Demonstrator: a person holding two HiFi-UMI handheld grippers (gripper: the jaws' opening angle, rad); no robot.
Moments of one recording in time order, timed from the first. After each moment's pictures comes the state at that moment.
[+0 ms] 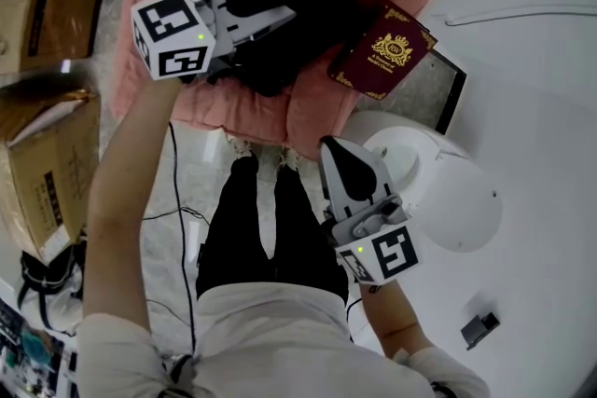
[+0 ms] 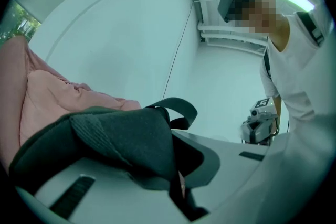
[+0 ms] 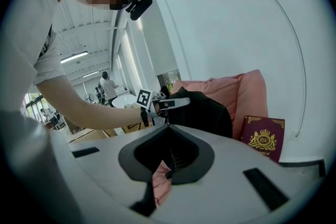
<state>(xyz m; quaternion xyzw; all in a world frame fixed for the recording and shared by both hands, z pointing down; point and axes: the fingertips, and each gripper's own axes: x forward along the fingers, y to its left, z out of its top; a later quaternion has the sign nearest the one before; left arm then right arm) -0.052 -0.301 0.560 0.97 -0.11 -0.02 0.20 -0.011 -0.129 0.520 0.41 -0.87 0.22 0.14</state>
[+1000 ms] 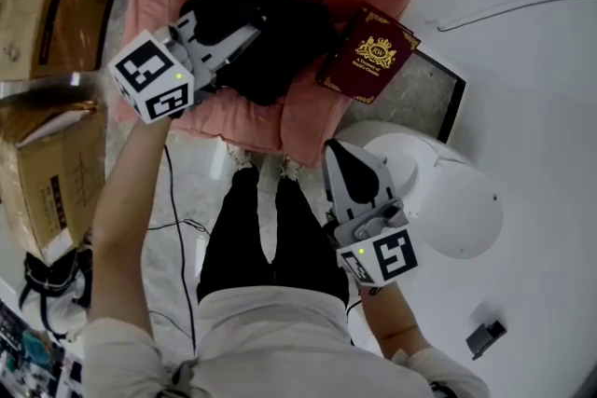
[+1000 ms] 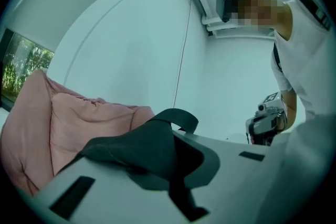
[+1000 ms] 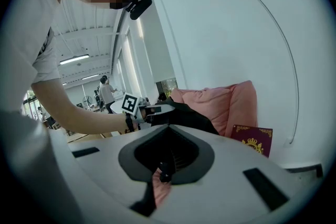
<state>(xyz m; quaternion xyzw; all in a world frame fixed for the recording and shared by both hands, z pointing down) -0.068 -0.280 0.532 0.96 -0.23 0.00 0.17 0.026 -0.120 0.492 0.43 -0.88 0.19 0.12</state>
